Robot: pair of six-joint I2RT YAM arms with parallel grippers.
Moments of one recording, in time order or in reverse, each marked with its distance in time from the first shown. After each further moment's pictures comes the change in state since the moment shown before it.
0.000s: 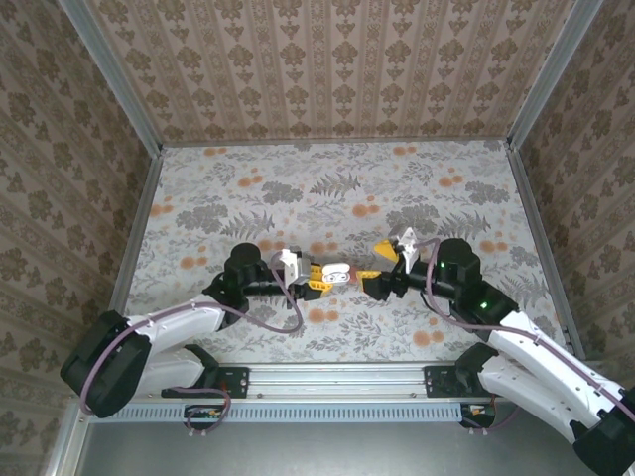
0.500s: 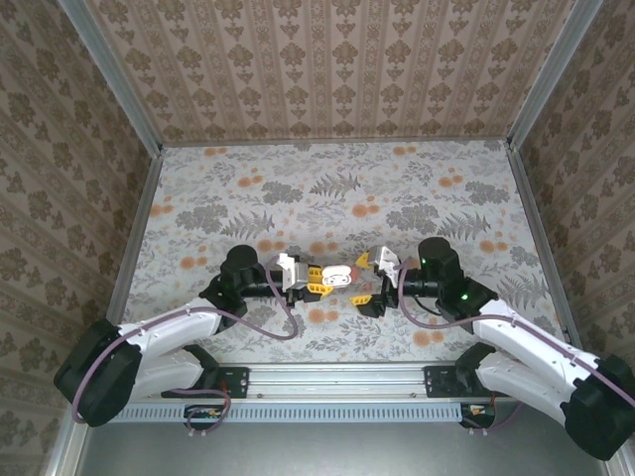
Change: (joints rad) left arm -0.019 -0.056 0.000 -0.001 0.013 0.027; right arm 0.005 0.181 -0.037 0.072 -0.214 -0.311
